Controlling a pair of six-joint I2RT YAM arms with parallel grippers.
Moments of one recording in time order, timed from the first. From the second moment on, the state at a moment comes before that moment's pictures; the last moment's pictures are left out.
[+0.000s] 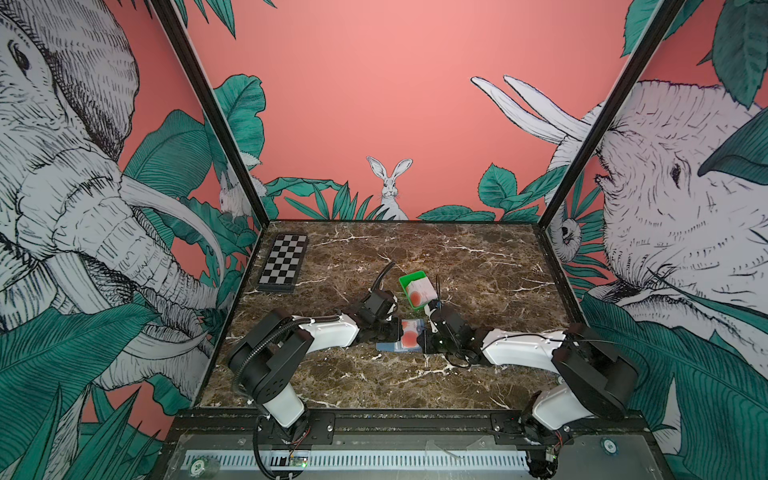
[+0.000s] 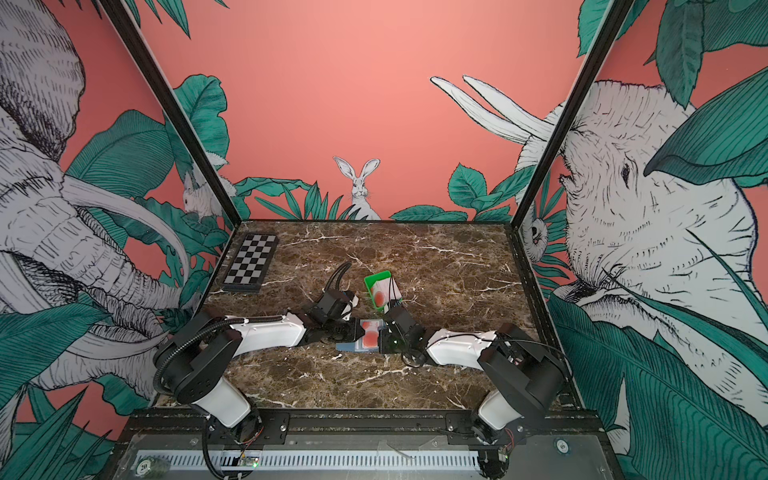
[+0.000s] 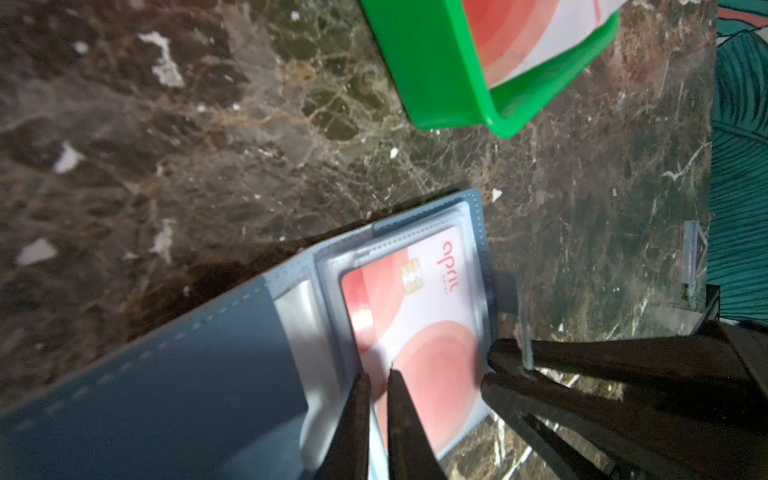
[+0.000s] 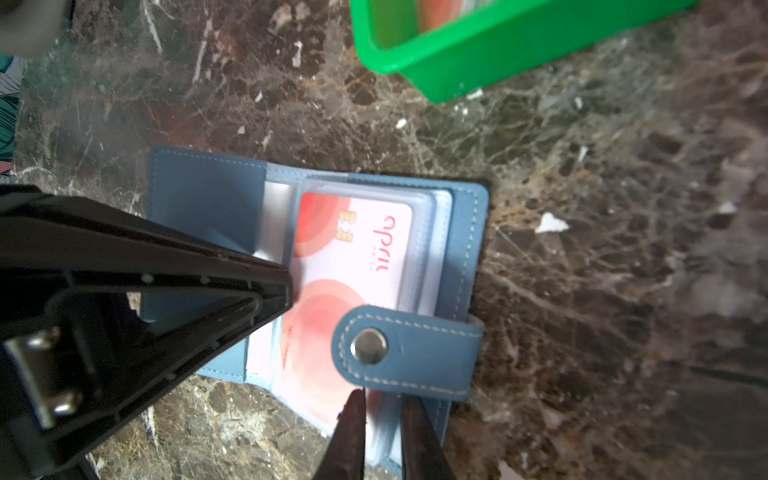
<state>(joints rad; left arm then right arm) -0.77 1.63 0.73 -0.04 0.27 -0.67 0.86 1.53 0.62 0.04 -0.06 0.70</state>
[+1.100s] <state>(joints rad) -0.77 1.63 0.71 -0.01 0.27 -0.71 0.86 1.58 0.67 0.05 -0.08 0.71</state>
